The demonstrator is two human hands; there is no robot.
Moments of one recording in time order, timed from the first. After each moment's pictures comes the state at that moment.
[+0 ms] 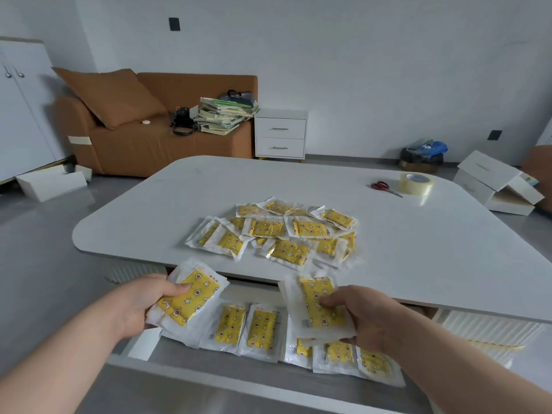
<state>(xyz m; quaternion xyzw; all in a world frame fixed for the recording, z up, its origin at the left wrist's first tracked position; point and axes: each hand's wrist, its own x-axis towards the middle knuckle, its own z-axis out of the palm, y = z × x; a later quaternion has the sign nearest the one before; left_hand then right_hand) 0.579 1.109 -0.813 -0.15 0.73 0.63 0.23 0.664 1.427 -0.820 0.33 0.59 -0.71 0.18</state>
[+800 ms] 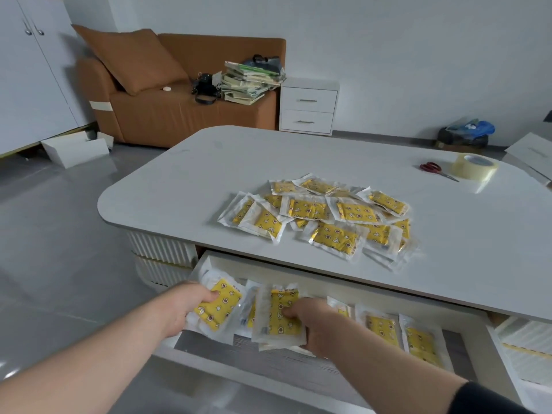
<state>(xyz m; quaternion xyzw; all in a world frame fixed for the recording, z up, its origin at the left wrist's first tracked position) 0.518 1.066 -0.945 -0.24 0.75 0.55 0.28 0.579 1.306 -0.932 0.38 0.62 -0.65 0.24</state>
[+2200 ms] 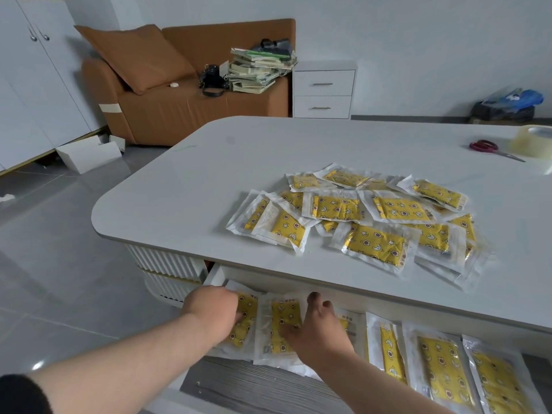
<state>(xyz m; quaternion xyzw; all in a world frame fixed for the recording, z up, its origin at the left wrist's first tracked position) 0.483 1.101 -0.950 0.16 0.96 -0.18 0.13 0.543 1.278 -0.971 0.13 0.93 -0.31 0.15</state>
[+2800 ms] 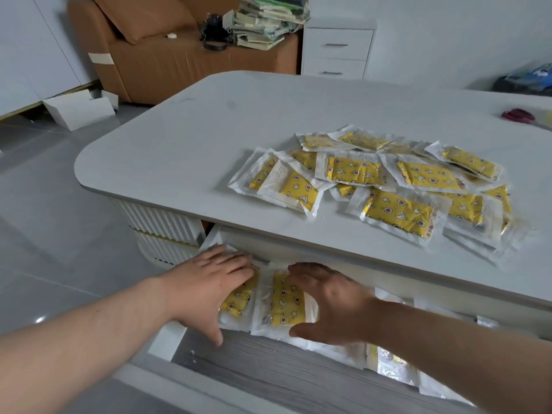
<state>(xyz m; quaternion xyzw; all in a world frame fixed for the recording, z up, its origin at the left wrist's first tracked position) 0.486 1.069 -0.956 0.36 0.90 -0.16 0.17 0.530 1.319 -0.978 -0.24 0.96 -0.12 0.12</state>
